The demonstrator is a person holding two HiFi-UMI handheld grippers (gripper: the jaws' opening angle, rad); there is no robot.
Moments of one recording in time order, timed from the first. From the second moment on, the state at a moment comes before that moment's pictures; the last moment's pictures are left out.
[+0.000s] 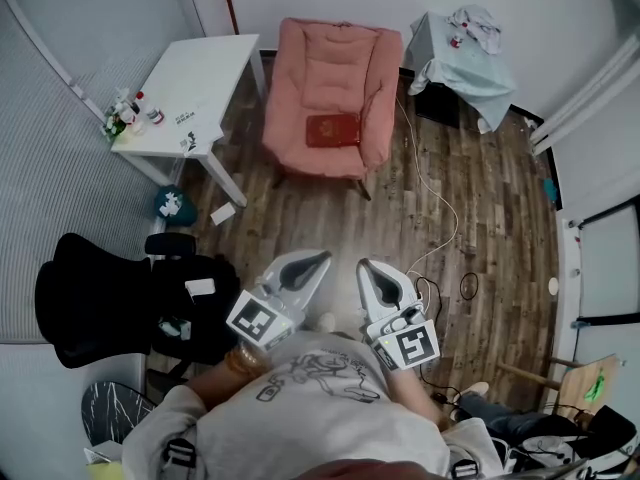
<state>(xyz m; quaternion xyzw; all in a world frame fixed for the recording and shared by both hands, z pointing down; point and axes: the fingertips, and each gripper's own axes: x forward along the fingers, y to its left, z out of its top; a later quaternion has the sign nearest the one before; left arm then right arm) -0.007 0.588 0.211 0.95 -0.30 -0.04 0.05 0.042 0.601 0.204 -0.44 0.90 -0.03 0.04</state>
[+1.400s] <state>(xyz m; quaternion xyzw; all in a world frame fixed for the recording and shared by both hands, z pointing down) -0.044 0.406 0.217 0.95 -0.31 -0.04 0.06 0.004 0.419 0.205 -0.42 0.90 -0.03 0.04</state>
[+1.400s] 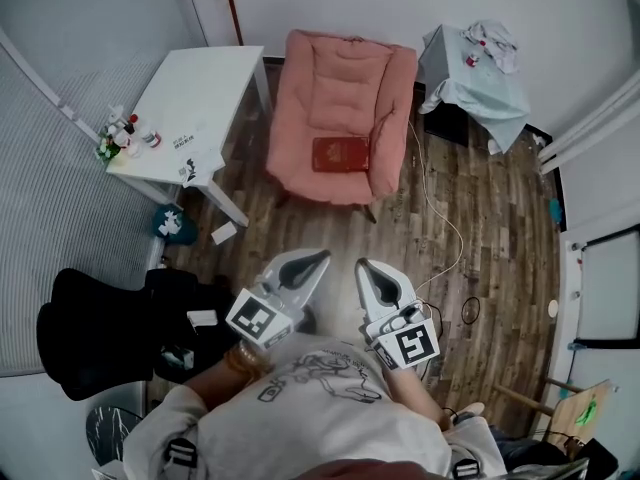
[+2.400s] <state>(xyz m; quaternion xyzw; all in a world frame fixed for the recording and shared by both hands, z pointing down) -0.135 0.247 0.217 0.95 -0.32 -0.04 0.06 -0.086 0.262 0.199 -0.42 0.91 -0.02 0.02</state>
